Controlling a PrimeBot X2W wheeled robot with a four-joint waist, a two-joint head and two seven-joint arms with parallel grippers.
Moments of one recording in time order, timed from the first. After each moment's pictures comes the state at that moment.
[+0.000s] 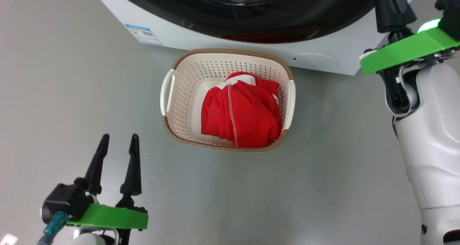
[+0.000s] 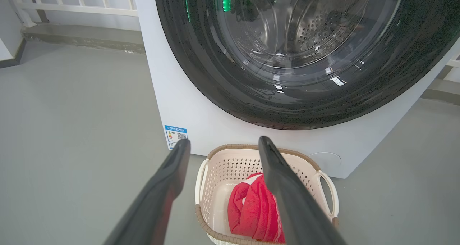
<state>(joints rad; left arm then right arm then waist) -0.17 0.03 -0.09 0.13 -0.28 -0.13 -0.25 -0.87 -0.19 0.09 0.46 0.40 0.13 -0.26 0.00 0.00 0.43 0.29</state>
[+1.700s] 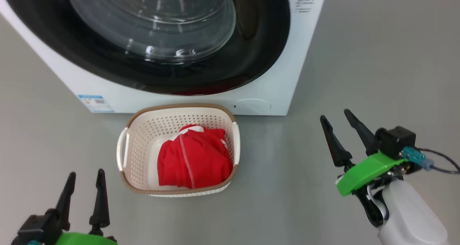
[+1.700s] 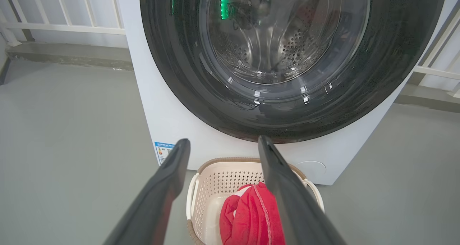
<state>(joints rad) -0.07 0.08 0.02 0.20 -0.27 -0.13 -0.25 -0.43 -0.20 0.20 0.48 0.37 0.13 -0.26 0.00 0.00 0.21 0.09</state>
